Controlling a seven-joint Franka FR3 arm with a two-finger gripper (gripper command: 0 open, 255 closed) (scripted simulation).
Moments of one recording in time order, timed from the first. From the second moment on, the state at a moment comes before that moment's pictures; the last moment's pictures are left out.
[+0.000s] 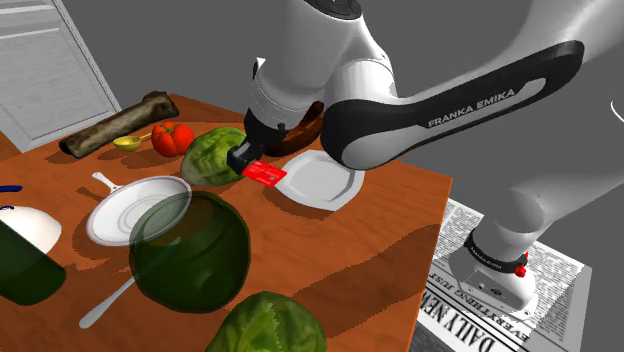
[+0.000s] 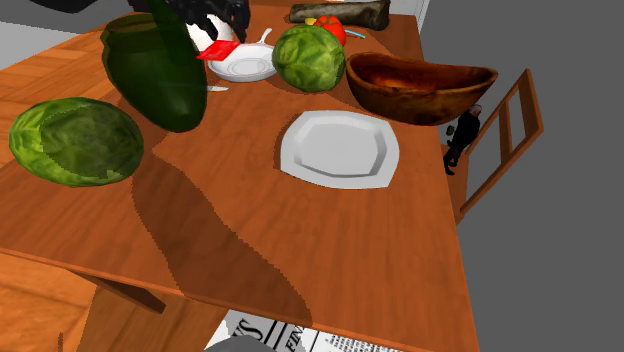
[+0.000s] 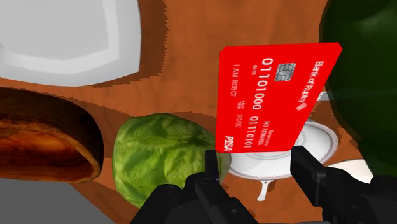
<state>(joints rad) -0.20 -0.29 0.94 -2.15 -0.08 2.48 0.57</state>
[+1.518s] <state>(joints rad) -0.32 0.00 0.61 -1.96 -0.04 2.54 0.05</state>
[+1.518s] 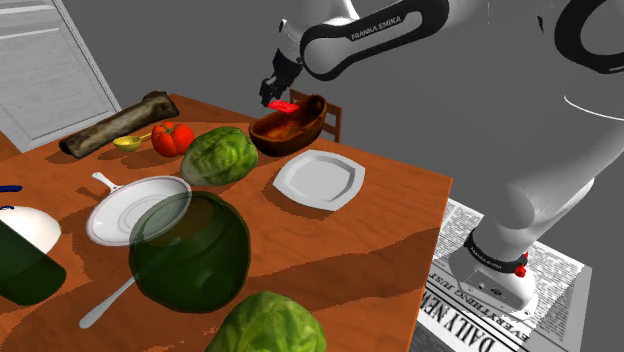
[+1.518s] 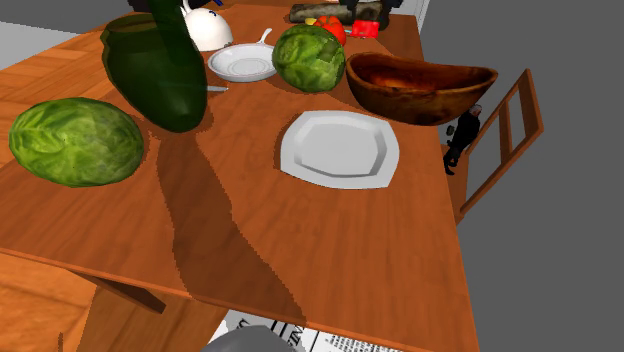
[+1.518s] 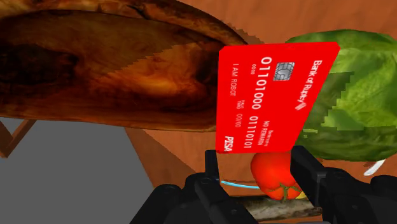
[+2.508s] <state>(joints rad) -0.39 0.25 0.53 -1.72 -0.06 2.51 -0.13</state>
